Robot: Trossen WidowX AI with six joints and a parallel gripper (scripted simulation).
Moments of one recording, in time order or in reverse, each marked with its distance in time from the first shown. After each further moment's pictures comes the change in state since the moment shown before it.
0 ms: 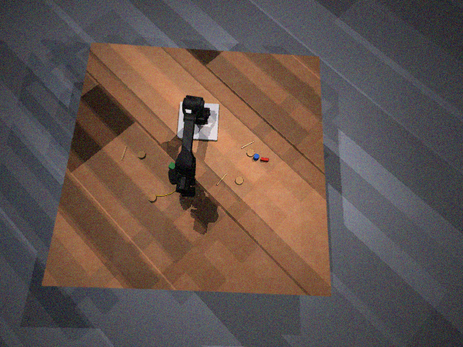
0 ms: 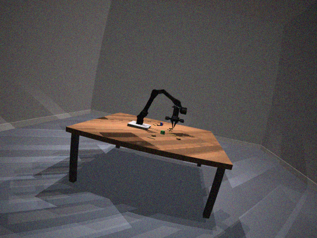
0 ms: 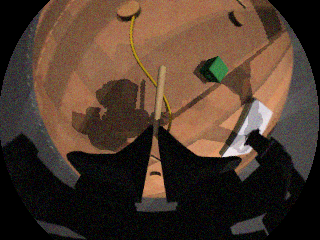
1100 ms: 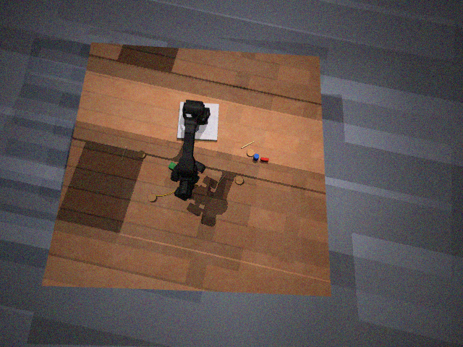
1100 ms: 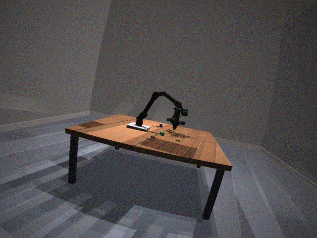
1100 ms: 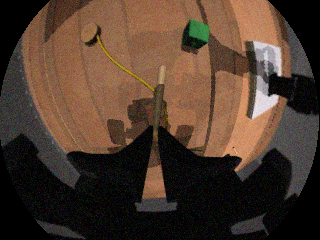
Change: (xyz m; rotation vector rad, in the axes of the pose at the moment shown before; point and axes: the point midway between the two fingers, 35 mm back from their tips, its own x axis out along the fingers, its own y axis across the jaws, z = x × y) arm 0.001 0.019 -0.007 0.506 0.005 0.002
